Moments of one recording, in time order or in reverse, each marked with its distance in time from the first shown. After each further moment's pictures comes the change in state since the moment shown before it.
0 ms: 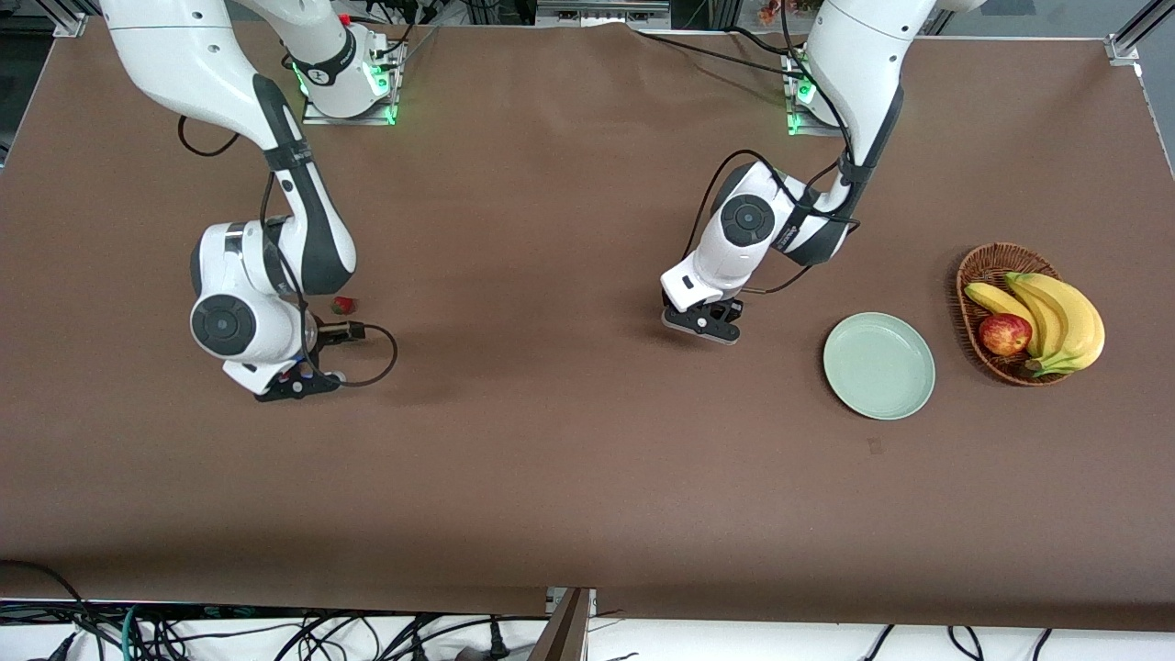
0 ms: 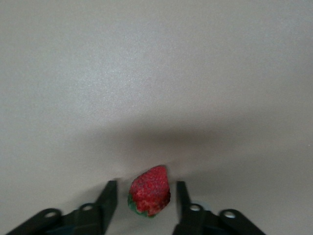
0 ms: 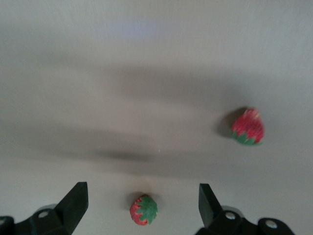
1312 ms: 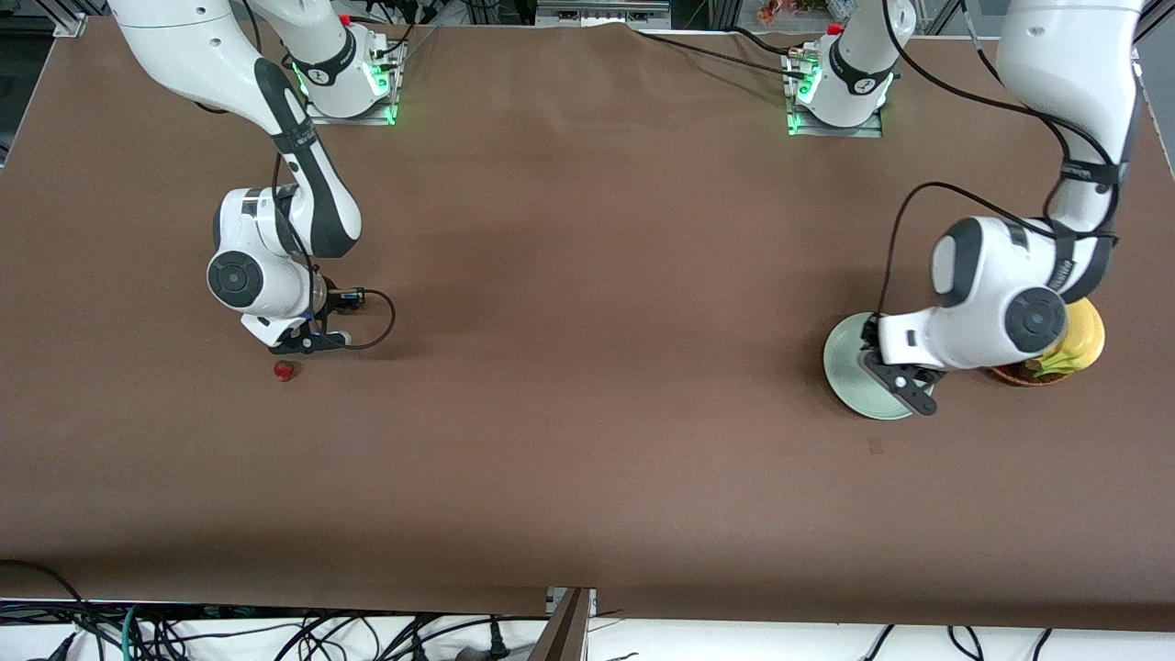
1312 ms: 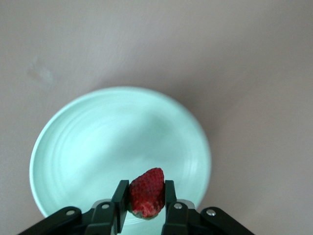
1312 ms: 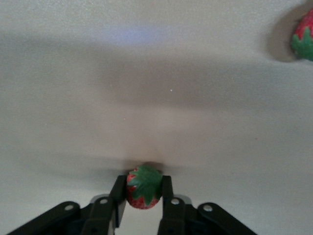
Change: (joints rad) left arm 0.533 -0.015 0.038 0.243 0.003 -0.513 1.008; right arm 0.000 -0.071 0.000 -0.268 0.078 0.183 0.000
